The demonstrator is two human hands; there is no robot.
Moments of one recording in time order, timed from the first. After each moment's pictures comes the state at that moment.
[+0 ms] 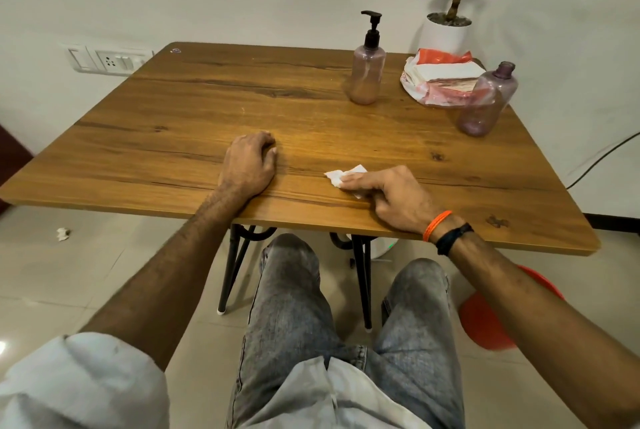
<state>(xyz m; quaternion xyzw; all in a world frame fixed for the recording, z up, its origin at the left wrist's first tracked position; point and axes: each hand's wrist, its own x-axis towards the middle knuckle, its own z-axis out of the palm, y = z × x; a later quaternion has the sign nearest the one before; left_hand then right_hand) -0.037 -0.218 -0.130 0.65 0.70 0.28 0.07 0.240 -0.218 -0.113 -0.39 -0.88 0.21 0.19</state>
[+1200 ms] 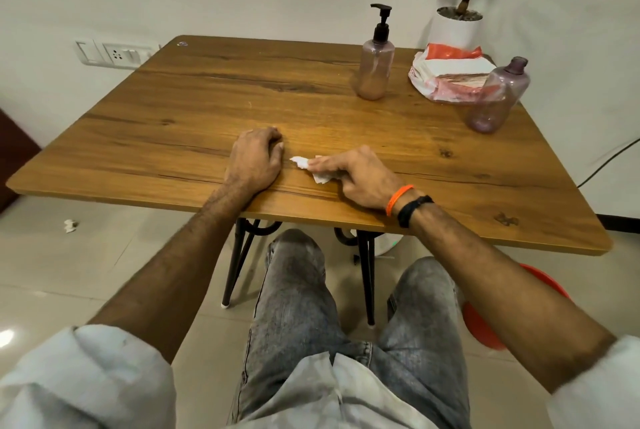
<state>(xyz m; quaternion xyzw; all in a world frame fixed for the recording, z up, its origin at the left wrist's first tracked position) -0.040 -0.214 -0.136 0.64 0.71 0.28 0.05 0.182 -0.202 -0.109 -0.33 -0.90 0.23 0.17</state>
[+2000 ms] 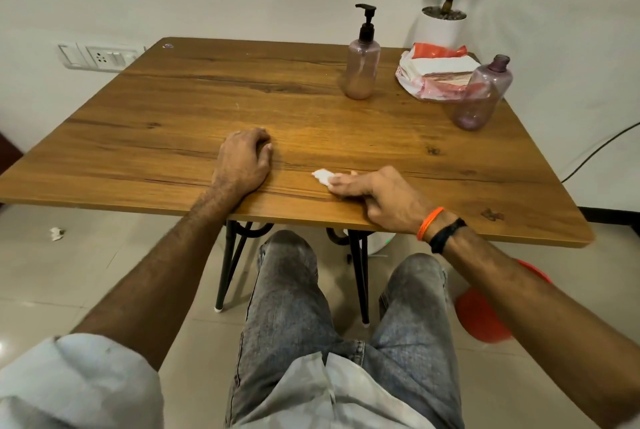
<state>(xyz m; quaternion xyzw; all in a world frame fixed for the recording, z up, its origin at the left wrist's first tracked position) -0.043 -0.215 -0.137 0.65 0.70 0.28 0.07 0.238 -0.220 -0.120 -0.33 -0.91 0.19 0.14</state>
